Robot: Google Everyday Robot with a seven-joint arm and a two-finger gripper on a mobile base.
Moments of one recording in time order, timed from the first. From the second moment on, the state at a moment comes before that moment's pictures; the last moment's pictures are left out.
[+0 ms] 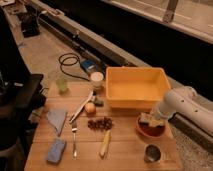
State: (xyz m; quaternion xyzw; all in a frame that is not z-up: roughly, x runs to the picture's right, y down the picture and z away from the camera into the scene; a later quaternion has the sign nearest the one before) arm 0.262 0.169 0.794 -0.27 -0.06 0.14 0.95
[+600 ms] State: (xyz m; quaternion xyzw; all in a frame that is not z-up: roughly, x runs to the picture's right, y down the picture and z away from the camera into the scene) arm 0.246 0.184 0.780 -0.26 -0.08 0.15 0.95
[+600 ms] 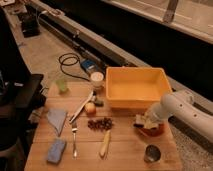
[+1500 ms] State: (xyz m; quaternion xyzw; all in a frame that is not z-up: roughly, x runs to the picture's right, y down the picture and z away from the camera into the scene) arm 0.277 0.167 0.793 -0.25 -0.05 0.16 0.95
